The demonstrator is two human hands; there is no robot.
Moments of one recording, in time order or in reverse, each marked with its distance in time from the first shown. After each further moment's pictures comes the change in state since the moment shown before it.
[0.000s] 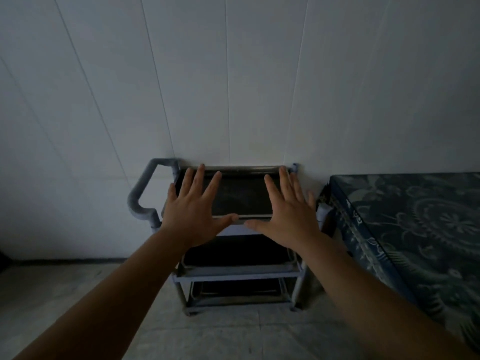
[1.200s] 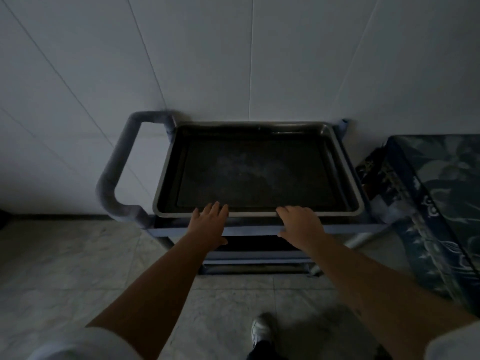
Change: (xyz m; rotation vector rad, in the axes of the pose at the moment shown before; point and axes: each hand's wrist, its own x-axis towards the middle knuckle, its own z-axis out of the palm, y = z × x) left_hand 0.126 -0.097 0.295 0.042 -0.740 0.018; right_hand 0.156 0.054 0.287 -0.142 -0.512 -0.150
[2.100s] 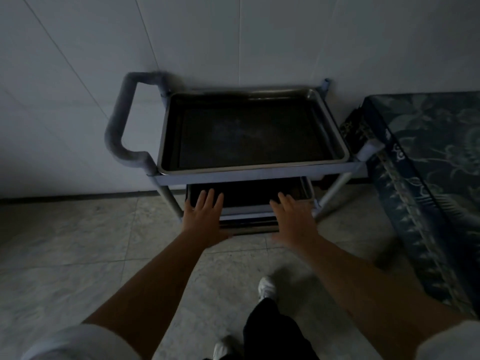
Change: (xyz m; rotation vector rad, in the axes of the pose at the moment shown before) left_hand -0.126 0.013 0.084 -0.001 0.069 0.019; right_hand -0.152 -0.078 0.046 0.036 -0.127 0.139
